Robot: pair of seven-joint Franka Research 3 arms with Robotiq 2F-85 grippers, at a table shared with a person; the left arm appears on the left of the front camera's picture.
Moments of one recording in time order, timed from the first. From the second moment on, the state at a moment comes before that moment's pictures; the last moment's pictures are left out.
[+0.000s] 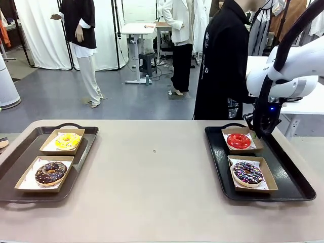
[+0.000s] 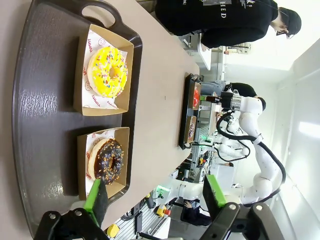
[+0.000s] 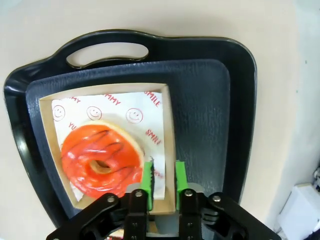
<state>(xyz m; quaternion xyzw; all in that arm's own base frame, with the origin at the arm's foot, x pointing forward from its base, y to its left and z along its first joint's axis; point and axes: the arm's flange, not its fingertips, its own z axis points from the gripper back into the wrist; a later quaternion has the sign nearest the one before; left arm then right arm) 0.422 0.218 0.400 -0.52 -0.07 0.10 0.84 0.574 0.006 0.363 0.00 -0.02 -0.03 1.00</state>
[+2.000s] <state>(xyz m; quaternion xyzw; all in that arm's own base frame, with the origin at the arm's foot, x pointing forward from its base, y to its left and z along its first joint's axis) 0.422 0.219 0.399 -0.52 -0.07 0.10 0.84 0.372 -0.198 0.452 0.47 -0.15 -0.01 0.87</state>
